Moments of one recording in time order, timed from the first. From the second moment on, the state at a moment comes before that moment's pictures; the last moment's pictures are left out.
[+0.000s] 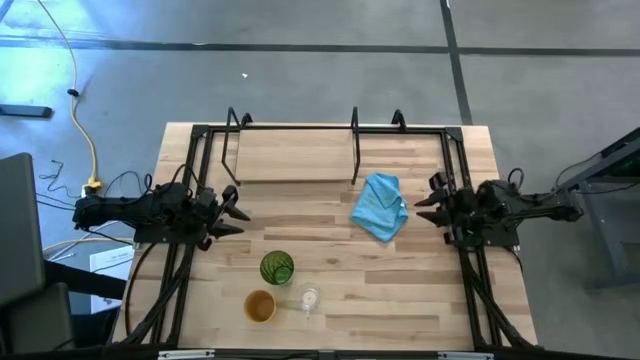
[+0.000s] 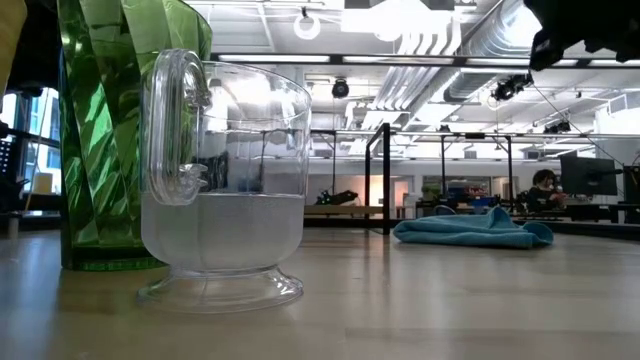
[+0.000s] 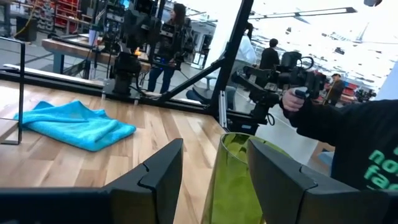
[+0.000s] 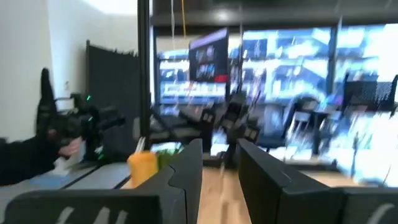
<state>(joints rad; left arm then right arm) 0.12 0.02 0.01 0.06 0.30 -0.29 0.11 0.09 0.13 0.21 -0.06 0.00</state>
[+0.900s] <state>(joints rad) 0.12 0.02 0.01 0.06 0.29 -0.29 0.19 1.18 0.74 0.11 0.06 0.28</state>
